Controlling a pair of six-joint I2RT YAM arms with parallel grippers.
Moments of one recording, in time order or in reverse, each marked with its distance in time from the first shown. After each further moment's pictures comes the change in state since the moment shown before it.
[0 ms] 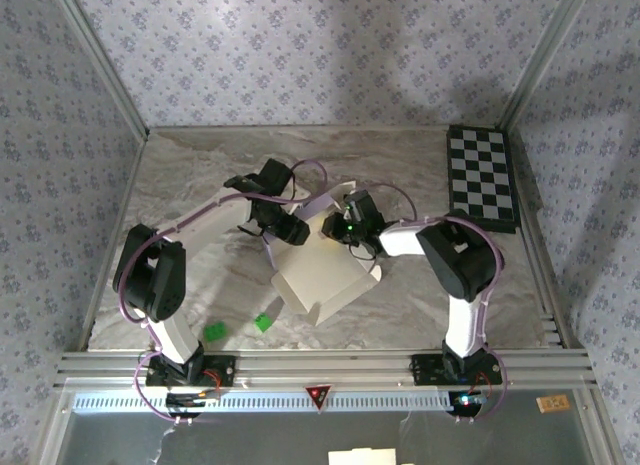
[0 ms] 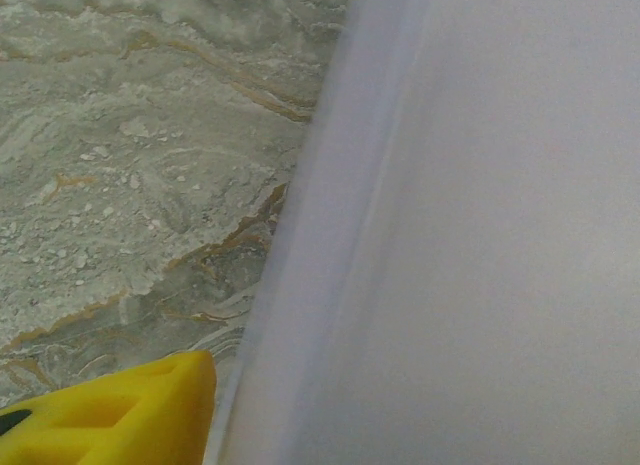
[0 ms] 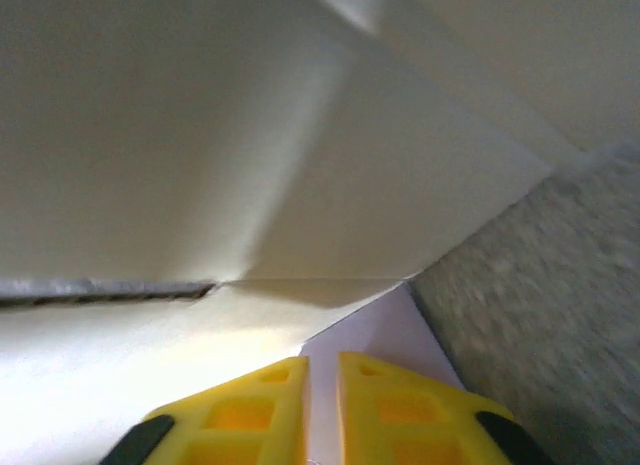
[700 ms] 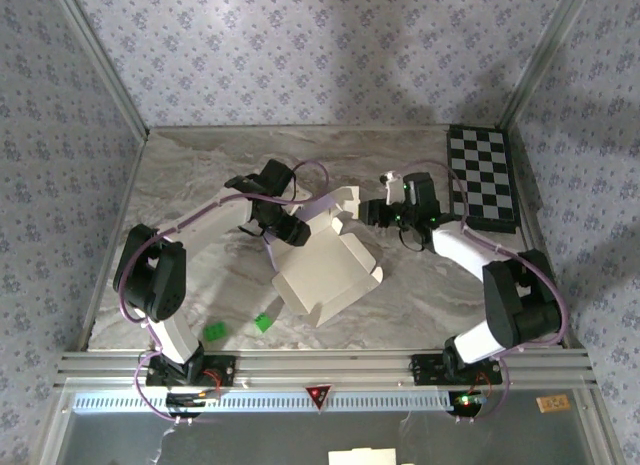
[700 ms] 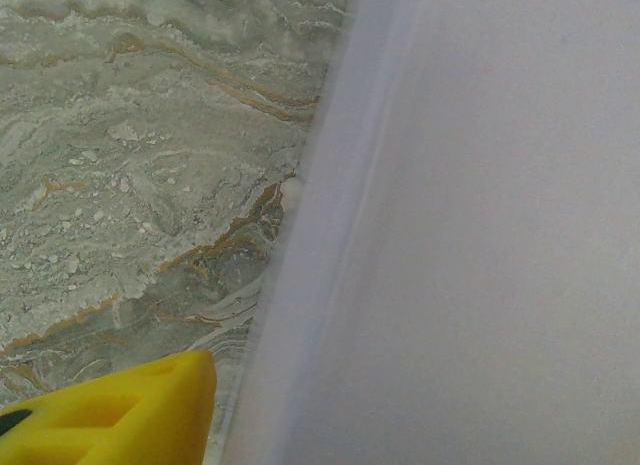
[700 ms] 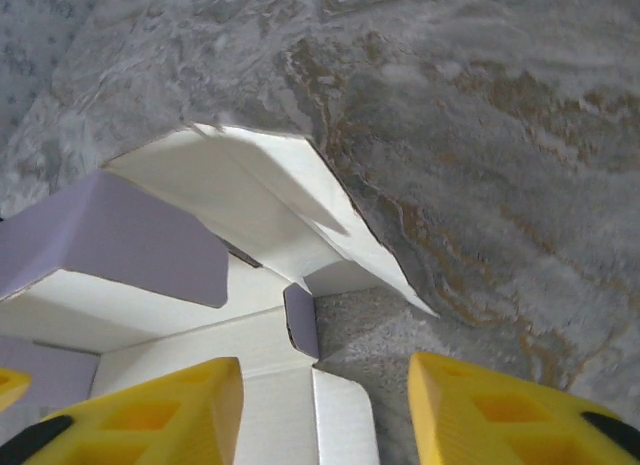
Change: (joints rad) left arm -0.005 0.000 0.000 -0.001 0.004 0.019; right arm -0.267 -0.379 -0.053 -0.259 -0.190 -0.620
